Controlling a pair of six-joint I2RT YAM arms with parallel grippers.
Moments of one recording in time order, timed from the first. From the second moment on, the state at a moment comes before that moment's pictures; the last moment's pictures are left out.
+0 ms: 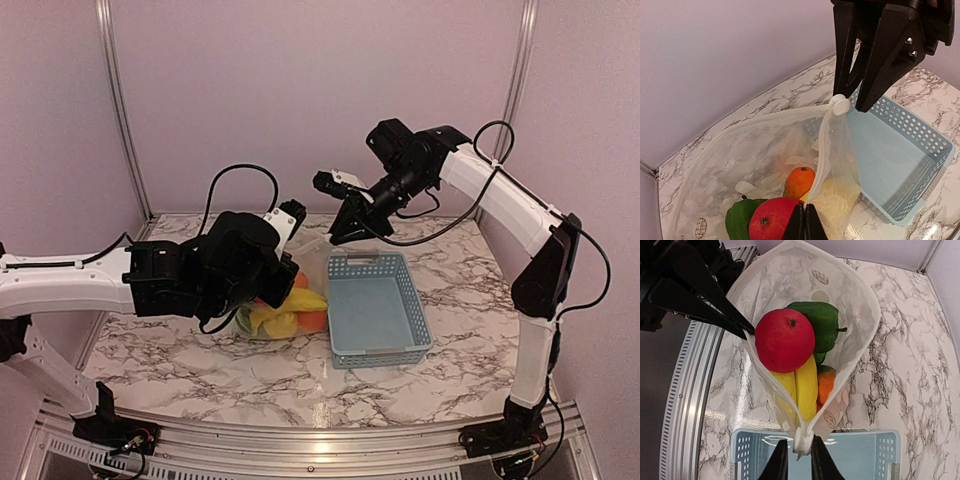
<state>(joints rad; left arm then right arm) -1.22 1.47 1.27 -0.38 -0.68 -0.15 0.64 1.99 2.20 -1.29 -0.72 -0.86</state>
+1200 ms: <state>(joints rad) -1.17 1.39 1.16 -0.28 -0.59 -0.18 0.59 1.94 1.73 -0.44 -1.01 -0.36</state>
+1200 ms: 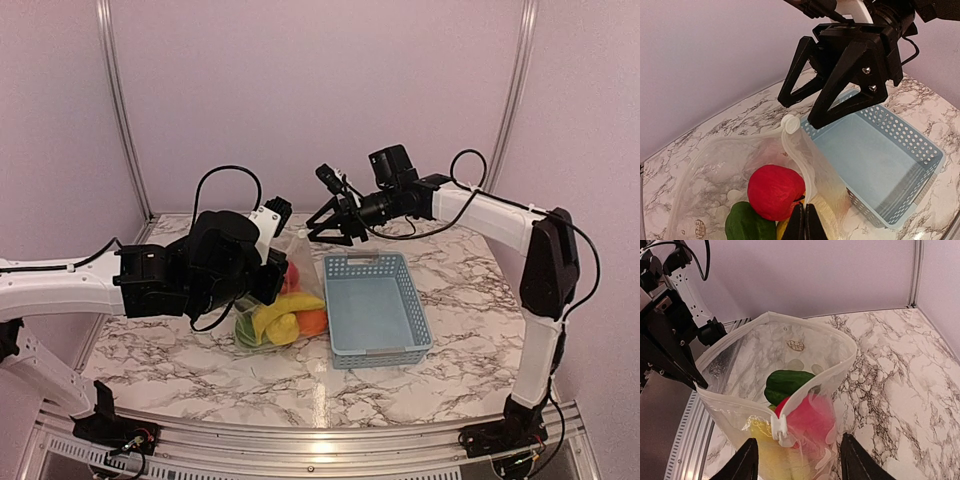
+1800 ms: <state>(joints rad) -1.17 1.39 1.15 -0.28 -0.60 -0.18 0.62 2.01 1.77 -0.46 -1.06 -0.39</state>
